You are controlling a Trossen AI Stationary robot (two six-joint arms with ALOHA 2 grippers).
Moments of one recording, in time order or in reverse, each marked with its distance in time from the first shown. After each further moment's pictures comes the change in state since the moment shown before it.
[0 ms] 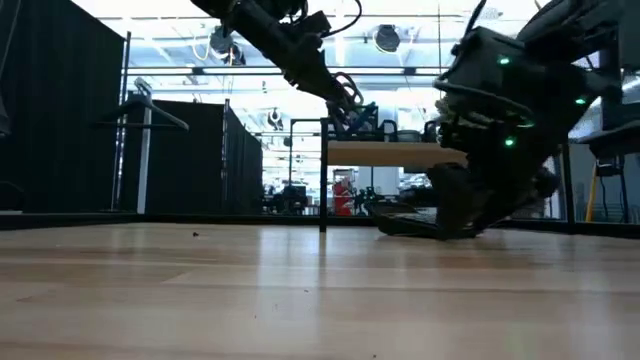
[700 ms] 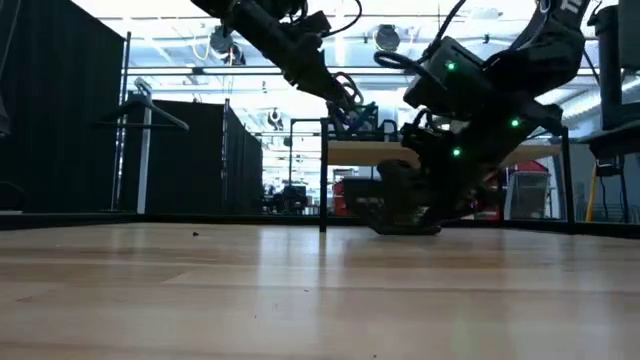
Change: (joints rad) left arm 0.000 0.000 0.001 -0.004 0.000 0.000; right arm -0.094 0.113 0.001 0.457 -0.042 -0.239
